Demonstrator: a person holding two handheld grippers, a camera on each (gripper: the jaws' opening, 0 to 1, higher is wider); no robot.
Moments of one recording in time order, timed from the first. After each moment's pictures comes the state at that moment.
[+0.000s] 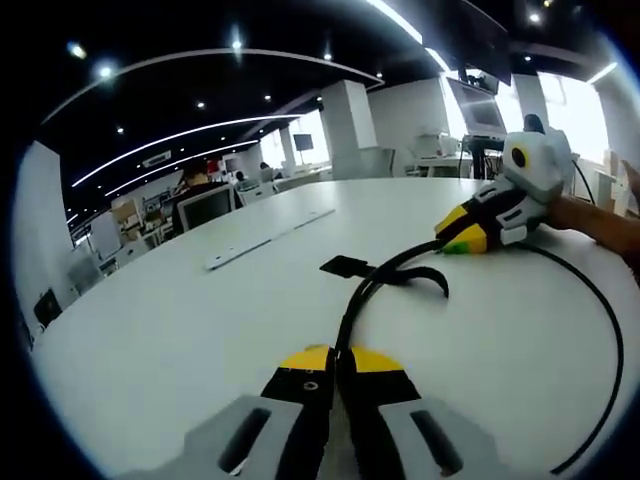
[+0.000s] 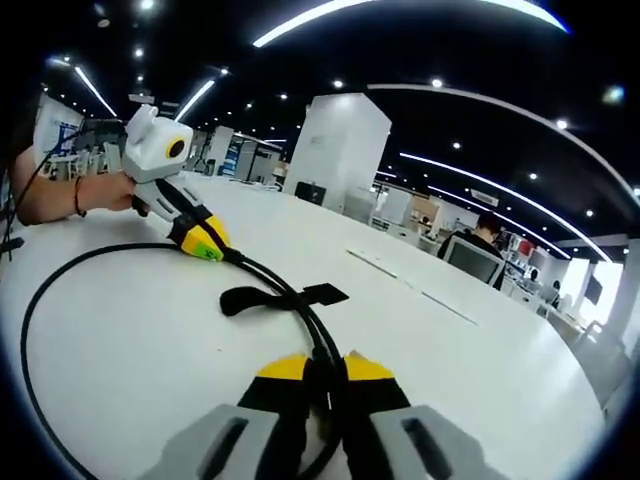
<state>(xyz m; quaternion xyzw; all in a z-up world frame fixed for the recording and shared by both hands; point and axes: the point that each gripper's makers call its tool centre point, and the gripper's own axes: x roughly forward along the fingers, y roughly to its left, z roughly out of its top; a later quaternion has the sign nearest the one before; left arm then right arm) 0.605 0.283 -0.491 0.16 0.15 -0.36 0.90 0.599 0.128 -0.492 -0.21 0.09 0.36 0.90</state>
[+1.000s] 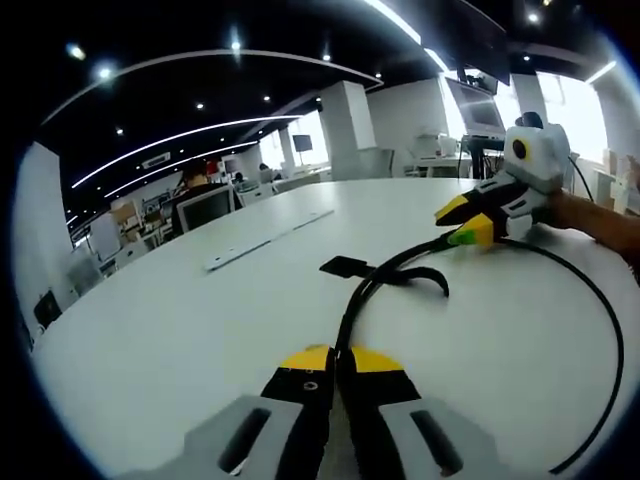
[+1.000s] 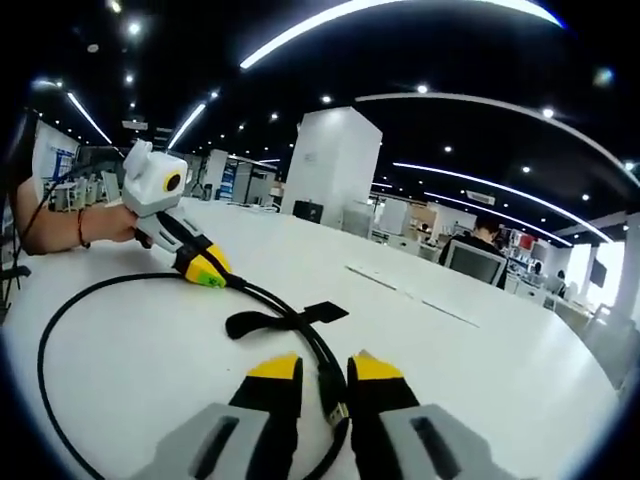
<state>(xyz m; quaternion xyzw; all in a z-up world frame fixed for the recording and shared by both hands) 0.604 0.283 -0.492 0.16 0.15 -0.37 0.90 0.595 0.128 -0.478 -0.16 0.07 0.37 0.91</state>
